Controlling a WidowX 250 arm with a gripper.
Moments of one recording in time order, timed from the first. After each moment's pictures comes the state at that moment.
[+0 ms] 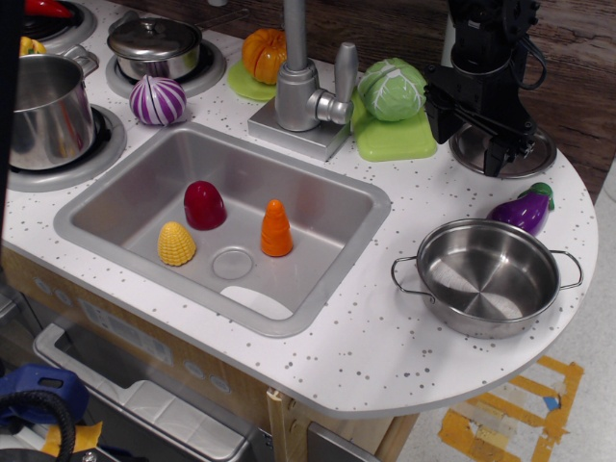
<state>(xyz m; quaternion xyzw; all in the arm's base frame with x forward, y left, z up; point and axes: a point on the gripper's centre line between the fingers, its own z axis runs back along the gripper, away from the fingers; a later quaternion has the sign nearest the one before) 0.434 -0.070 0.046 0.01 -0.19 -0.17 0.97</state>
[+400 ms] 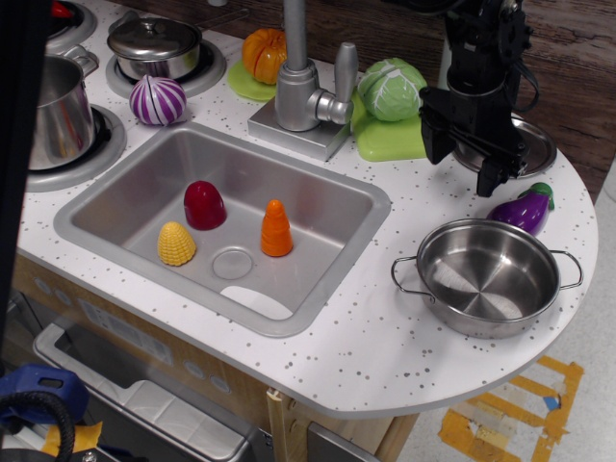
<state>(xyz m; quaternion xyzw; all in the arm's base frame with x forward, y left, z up) 0.428 -0.071 0.029 0.00 -0.16 -0.16 0.97</state>
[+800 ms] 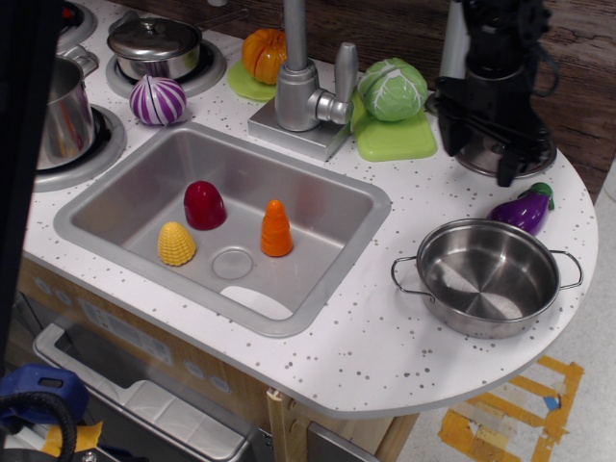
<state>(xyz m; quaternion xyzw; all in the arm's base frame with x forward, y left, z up) 0.434 -0.093 0.040 -0.01 -0.16 -0.15 0.98</state>
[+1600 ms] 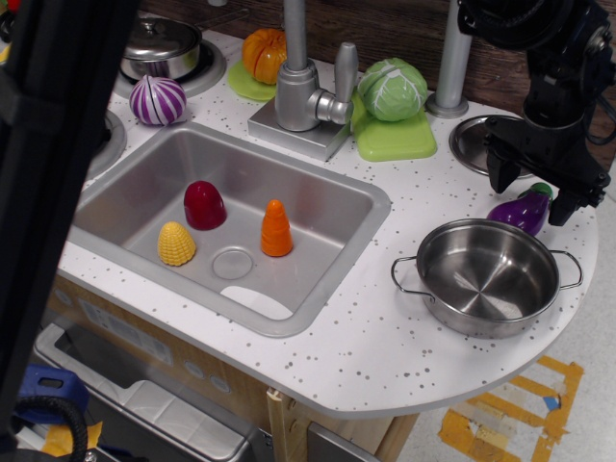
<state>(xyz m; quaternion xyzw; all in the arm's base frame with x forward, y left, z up) 0.432 -0.128 0.015 0.00 -0.18 -0.14 0.97</state>
